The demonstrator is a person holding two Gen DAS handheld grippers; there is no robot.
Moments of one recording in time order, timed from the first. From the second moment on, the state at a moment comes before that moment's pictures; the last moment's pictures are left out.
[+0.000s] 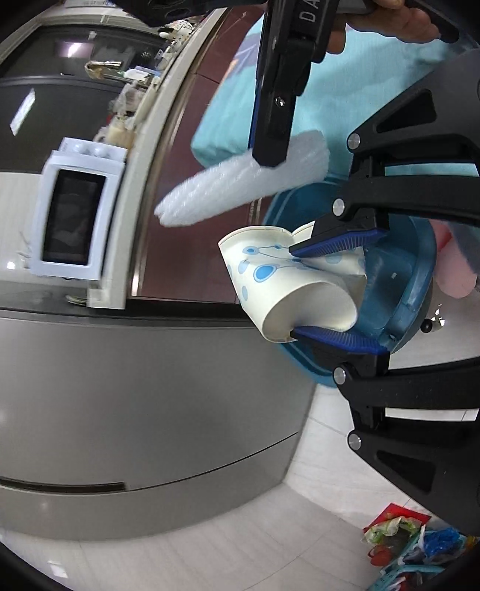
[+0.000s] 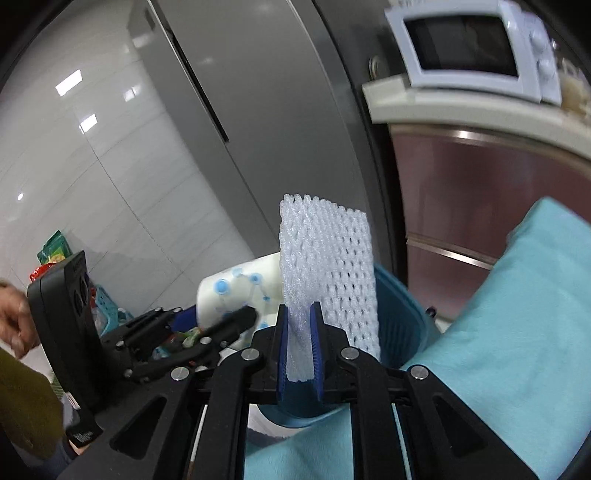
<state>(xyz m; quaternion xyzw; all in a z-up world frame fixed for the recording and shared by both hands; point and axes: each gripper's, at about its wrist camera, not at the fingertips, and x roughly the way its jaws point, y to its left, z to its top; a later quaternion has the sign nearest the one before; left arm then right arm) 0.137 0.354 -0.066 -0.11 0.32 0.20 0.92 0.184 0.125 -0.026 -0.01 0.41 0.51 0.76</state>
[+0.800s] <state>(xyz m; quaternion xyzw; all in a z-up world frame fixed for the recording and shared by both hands) 0.178 0.354 -0.109 -0.08 0.37 0.23 0.89 0.213 0.156 -0.064 -0.04 0.48 0.46 0.75</state>
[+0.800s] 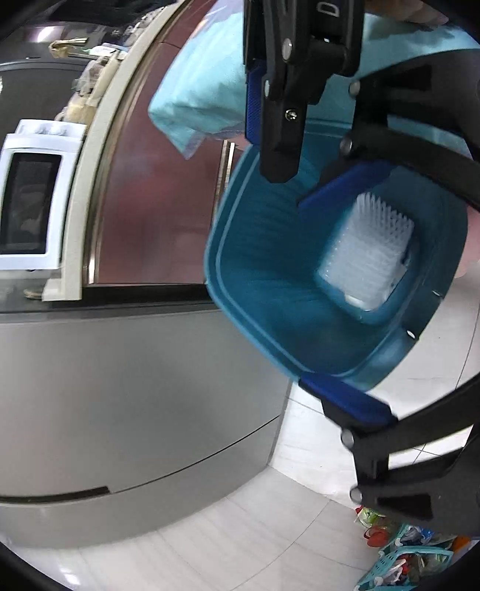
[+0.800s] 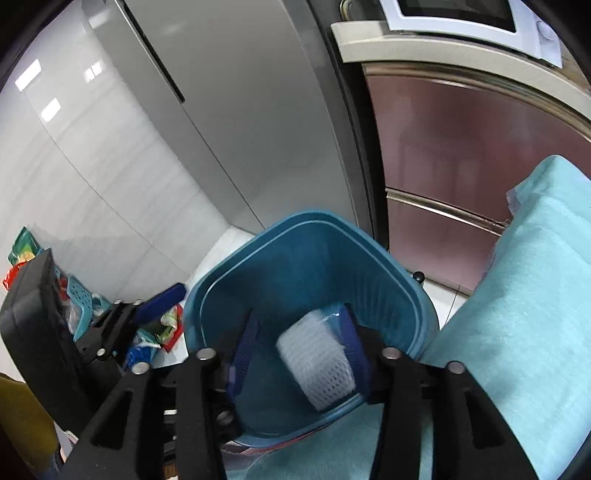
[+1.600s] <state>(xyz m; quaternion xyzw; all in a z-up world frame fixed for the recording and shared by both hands) 0.115 0.243 -0.003 -0.06 0.28 0.19 0.94 0.179 0.041 0.006 -0.02 0.35 0.39 0.85</state>
